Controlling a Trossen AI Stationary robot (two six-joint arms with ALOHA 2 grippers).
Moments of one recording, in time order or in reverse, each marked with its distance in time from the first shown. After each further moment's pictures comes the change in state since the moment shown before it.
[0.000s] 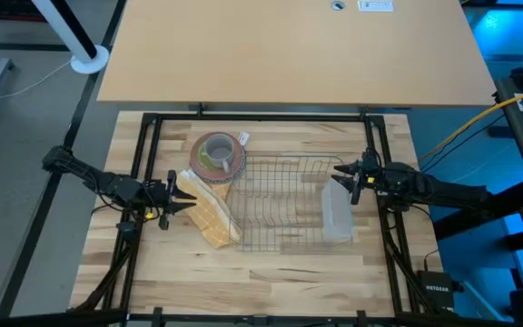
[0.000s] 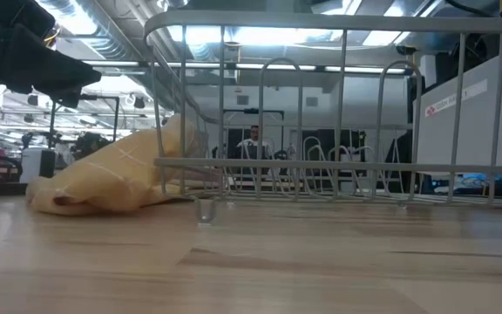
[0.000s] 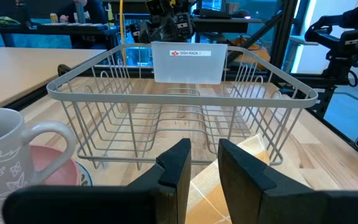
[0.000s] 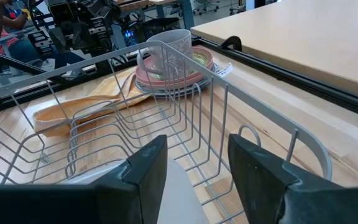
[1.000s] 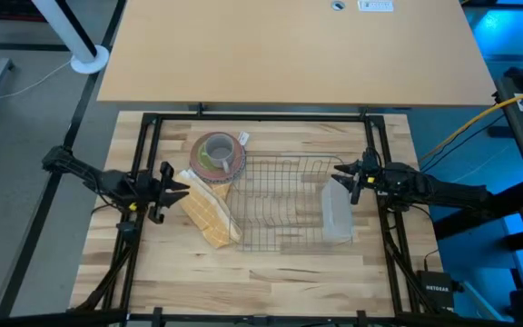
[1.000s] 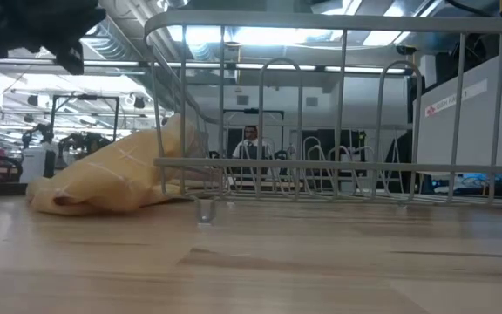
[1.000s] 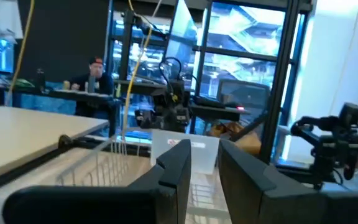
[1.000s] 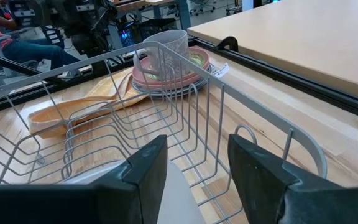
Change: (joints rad) left arm 0.006 0.000 0.000 0.387 -0.021 0.051; right arm 0.000 0.000 0.000 0.000 0.026 0.000
